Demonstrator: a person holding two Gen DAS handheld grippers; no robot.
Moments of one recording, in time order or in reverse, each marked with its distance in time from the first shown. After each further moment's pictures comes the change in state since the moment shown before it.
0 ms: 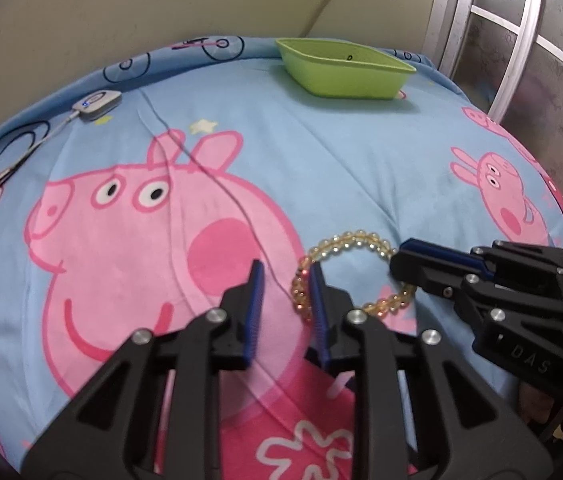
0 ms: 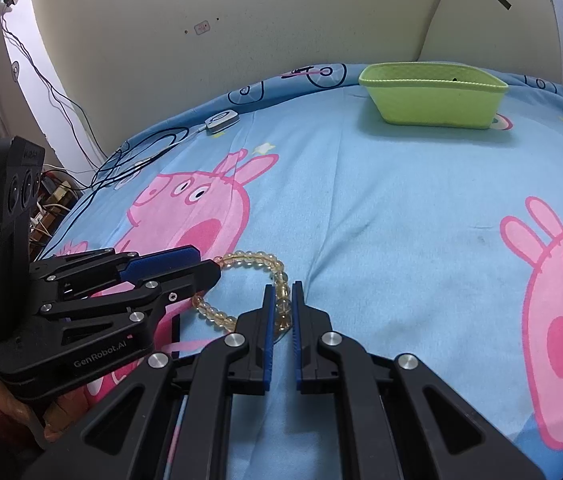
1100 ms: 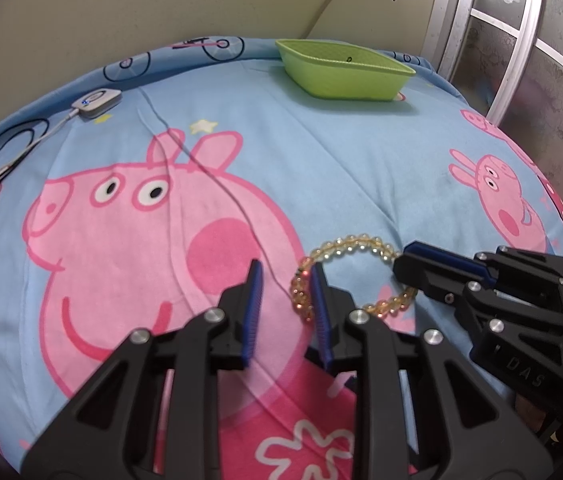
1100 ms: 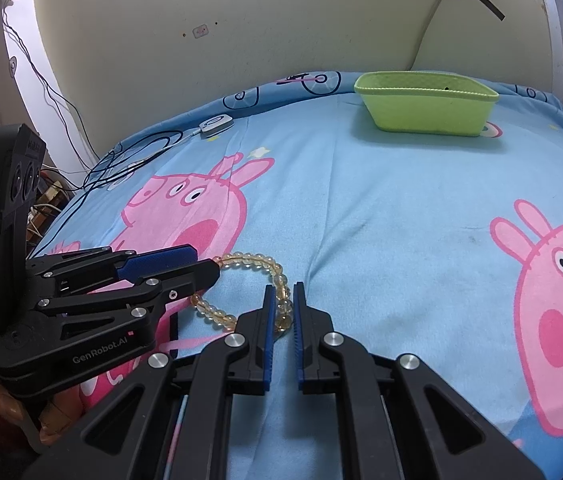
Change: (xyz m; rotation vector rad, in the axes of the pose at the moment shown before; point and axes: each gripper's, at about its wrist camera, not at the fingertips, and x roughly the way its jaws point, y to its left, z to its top) left arm 0.000 0.002 -0.001 -0.006 -0.004 -0.018; right arm -0.005 0.006 -0.004 -0.016 -0.029 -0.049
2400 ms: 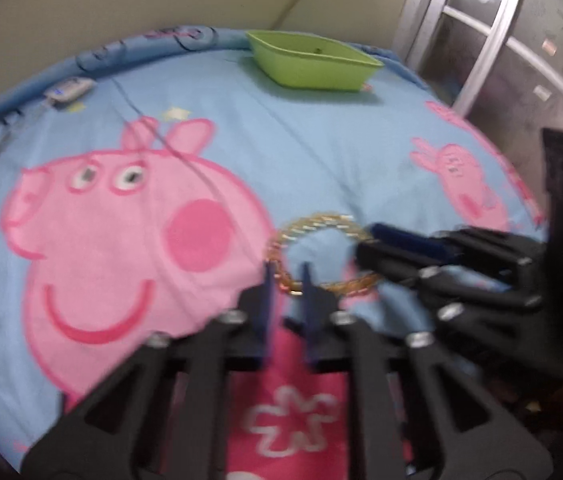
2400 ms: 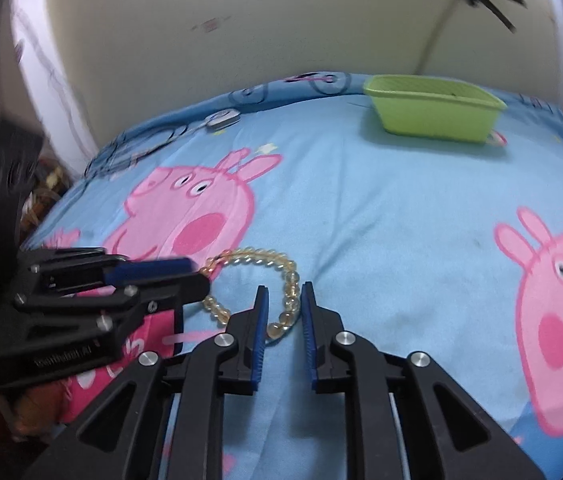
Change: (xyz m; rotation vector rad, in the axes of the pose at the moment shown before) left arm -0.008 0.005 -0.006 -0.004 0.045 -0.161; right arm 0.003 0.012 -0.001 -0.072 0.014 -0.011
